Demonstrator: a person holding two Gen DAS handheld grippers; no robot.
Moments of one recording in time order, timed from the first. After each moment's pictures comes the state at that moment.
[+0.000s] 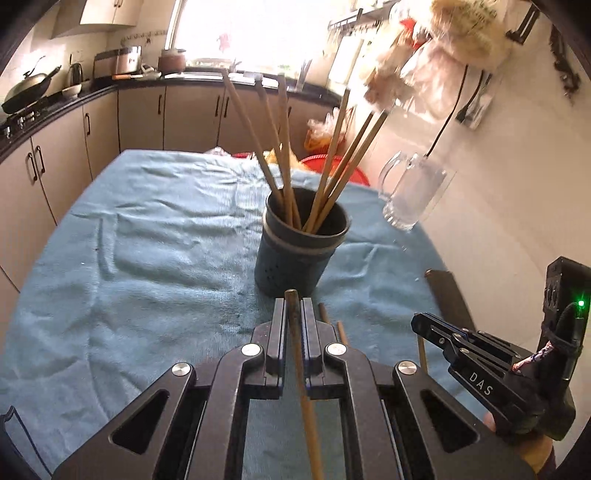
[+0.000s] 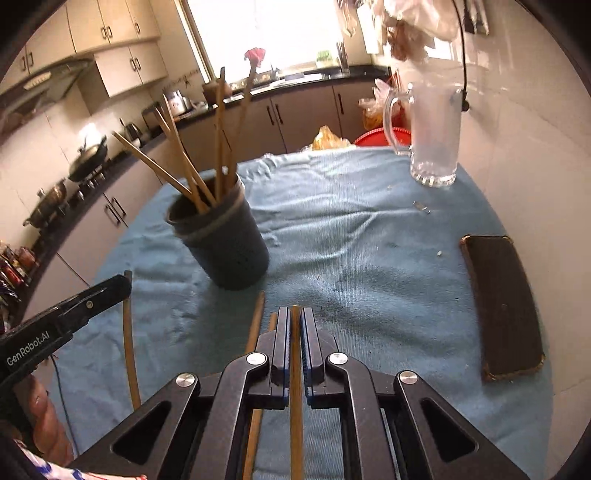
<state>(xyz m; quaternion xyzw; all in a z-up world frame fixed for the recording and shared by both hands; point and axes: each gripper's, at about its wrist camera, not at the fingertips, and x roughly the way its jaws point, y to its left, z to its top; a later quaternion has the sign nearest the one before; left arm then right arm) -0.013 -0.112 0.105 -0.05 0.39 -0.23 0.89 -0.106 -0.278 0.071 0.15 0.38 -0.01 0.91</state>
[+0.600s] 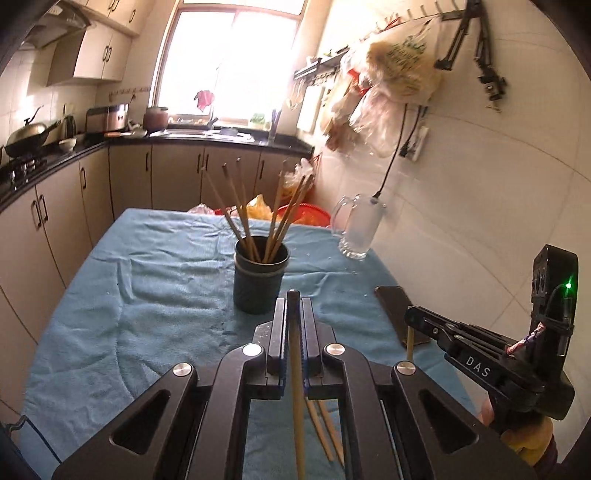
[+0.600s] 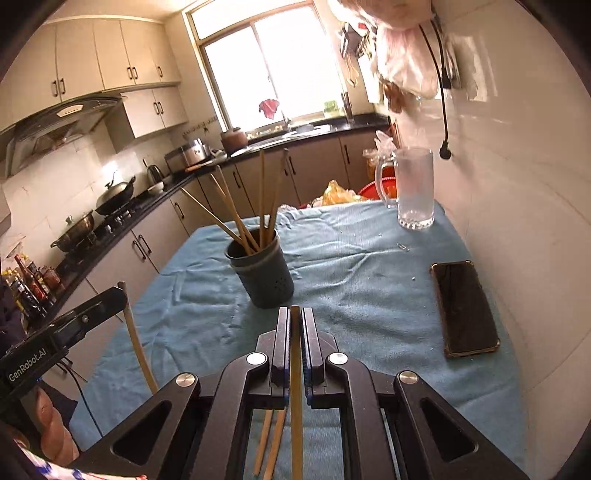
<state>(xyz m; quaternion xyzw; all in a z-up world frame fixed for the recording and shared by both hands) -0.114 -0.095 0.169 -0.04 0.29 -0.27 0.92 -0.201 -0.265 0.137 0.15 0.29 0.00 0.94</state>
